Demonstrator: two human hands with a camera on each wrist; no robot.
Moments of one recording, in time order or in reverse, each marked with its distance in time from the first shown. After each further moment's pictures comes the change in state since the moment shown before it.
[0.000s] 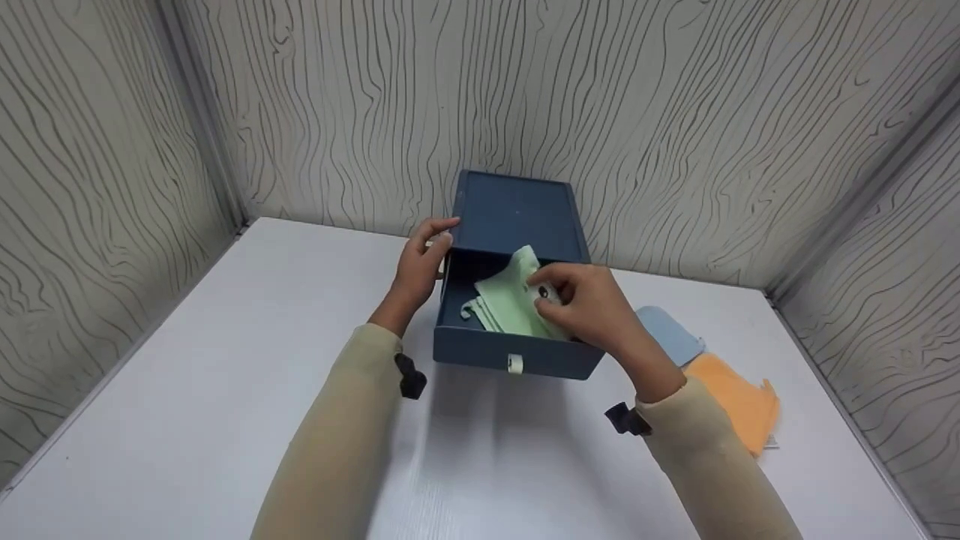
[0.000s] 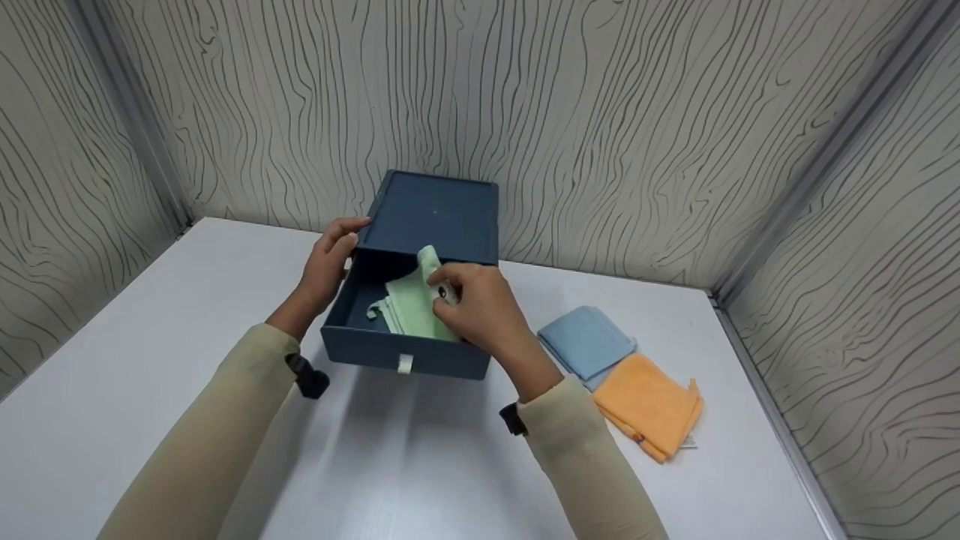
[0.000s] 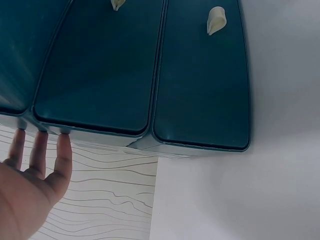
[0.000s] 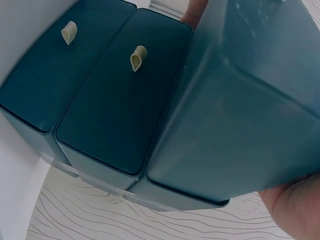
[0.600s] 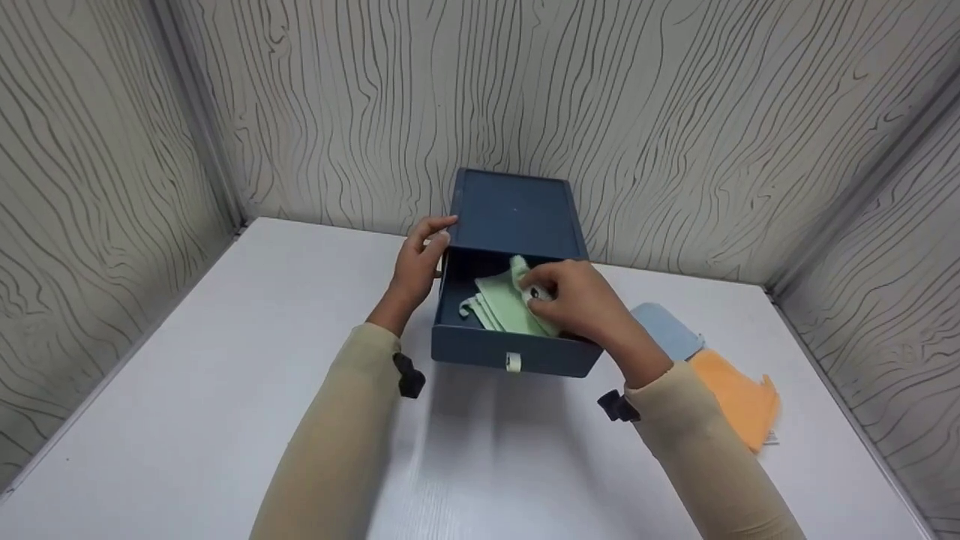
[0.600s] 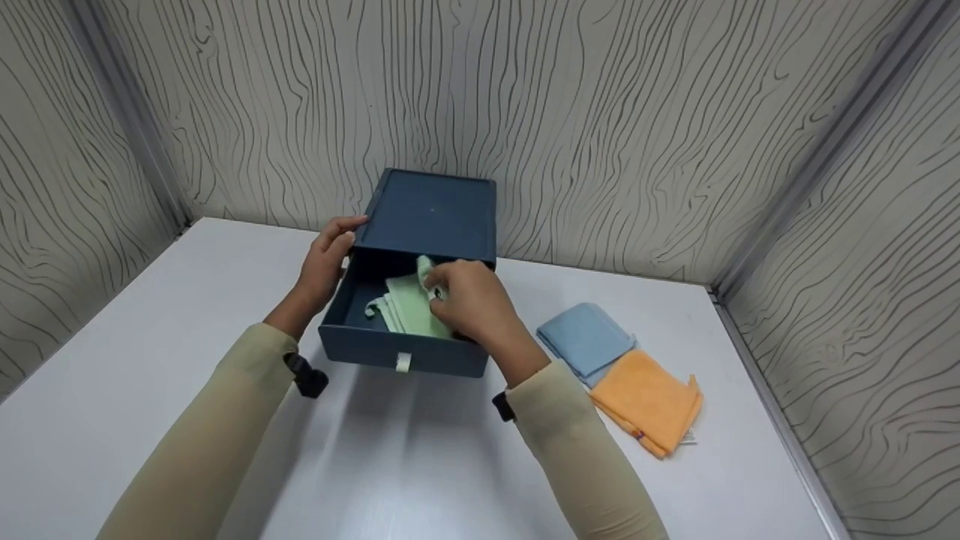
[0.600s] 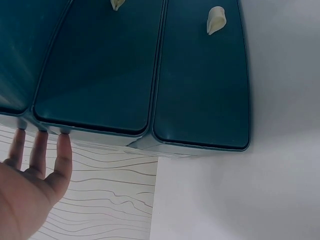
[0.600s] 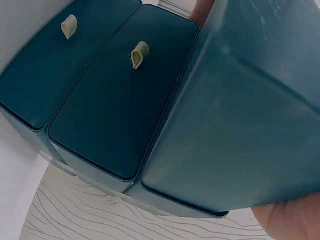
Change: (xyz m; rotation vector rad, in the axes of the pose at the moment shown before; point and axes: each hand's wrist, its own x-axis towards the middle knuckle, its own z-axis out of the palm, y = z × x) left_hand -0.001 0.000 -0.001 0.011 -0.002 0.015; right_hand 0.013 -0.002 0.003 -0.107 -0.160 0.096
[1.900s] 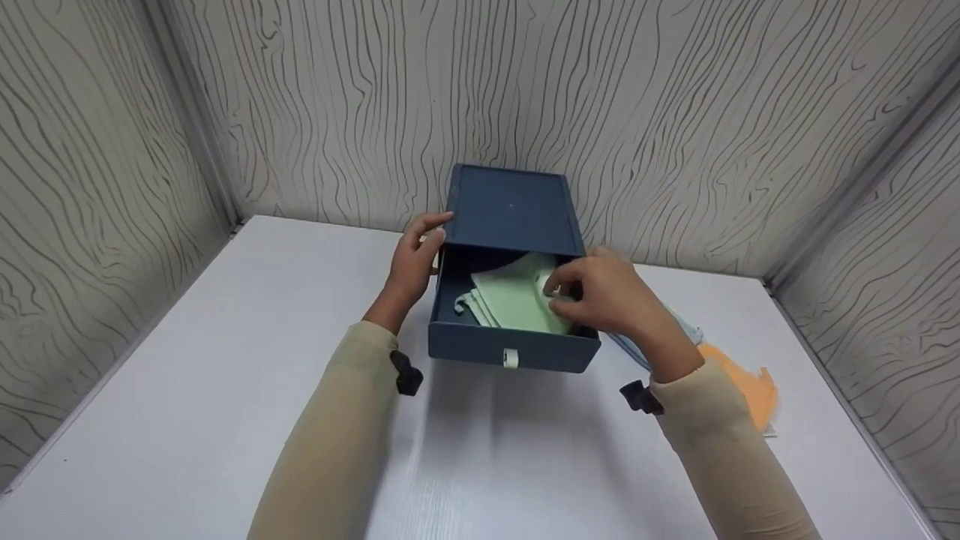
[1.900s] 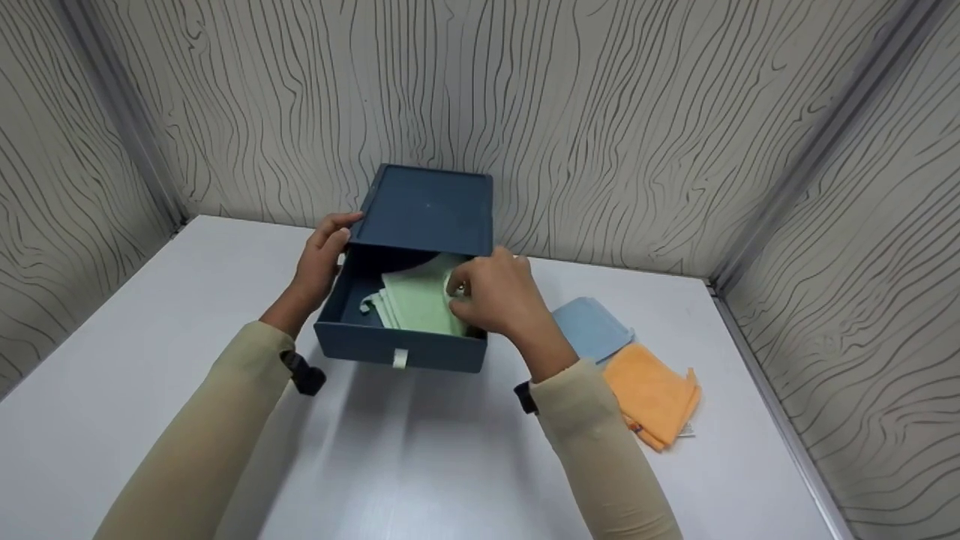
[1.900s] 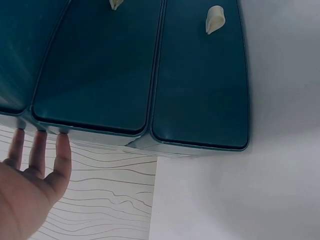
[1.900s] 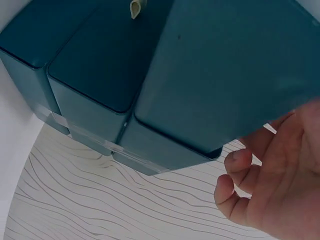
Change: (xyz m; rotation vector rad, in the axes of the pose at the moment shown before) left_hand -0.001 -0.001 0.000 0.002 0.006 -0.013; right_hand -0.015 0.016 -0.024 -0.209 0.017 -0.120
